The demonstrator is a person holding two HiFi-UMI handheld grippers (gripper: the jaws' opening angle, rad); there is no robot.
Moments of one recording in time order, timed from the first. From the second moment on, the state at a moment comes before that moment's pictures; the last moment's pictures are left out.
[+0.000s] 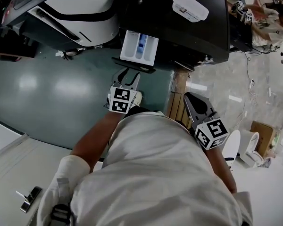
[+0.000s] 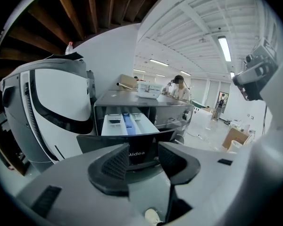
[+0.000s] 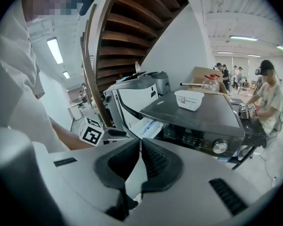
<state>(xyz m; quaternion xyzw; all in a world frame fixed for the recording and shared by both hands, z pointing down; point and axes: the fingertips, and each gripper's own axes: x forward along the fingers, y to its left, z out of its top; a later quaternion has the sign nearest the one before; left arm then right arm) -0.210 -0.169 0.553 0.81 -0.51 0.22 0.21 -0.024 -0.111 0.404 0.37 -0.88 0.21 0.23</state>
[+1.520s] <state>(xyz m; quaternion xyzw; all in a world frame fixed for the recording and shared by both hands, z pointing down) -0.214 -0.201 0.564 0.80 -0.52 0.23 0.21 -0.011 -0.123 0.410 0.42 -0.85 0.22 0.23</state>
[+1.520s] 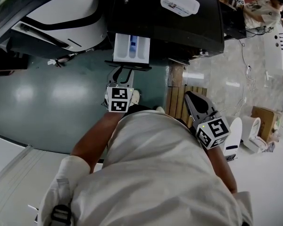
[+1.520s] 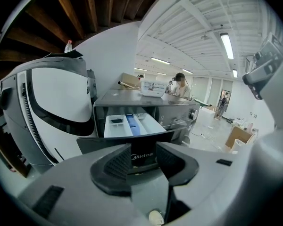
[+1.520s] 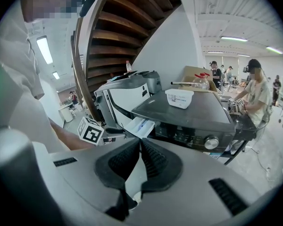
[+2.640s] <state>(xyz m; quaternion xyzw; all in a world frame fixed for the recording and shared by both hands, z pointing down) -0.212 -0.245 0.562 0.80 -0.53 0.22 0.20 -0.003 -0.126 0.410 0.44 -0.84 0.22 0.23</state>
